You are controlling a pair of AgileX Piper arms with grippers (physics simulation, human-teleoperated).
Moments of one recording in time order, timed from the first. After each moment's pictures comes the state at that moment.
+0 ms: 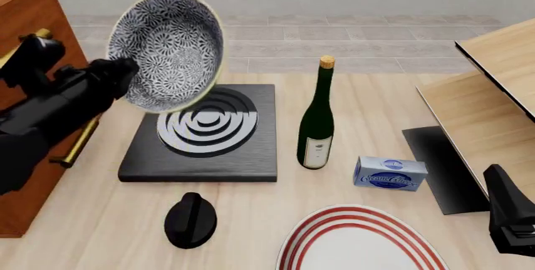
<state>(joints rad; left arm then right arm) -0.23 1.17 -0.55 -0.38 -0.64 0.00 0.01 0.00 0.00 0.00</state>
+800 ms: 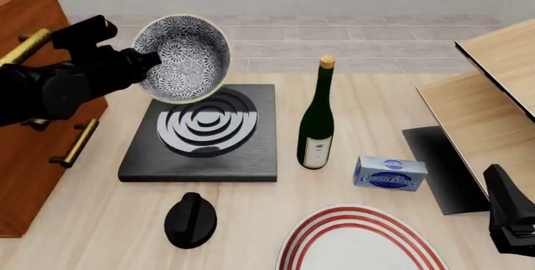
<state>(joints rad) -0.16 1.50 -0.88 -0.16 -0.37 0.00 0.01 0.00 0.00 0.00</state>
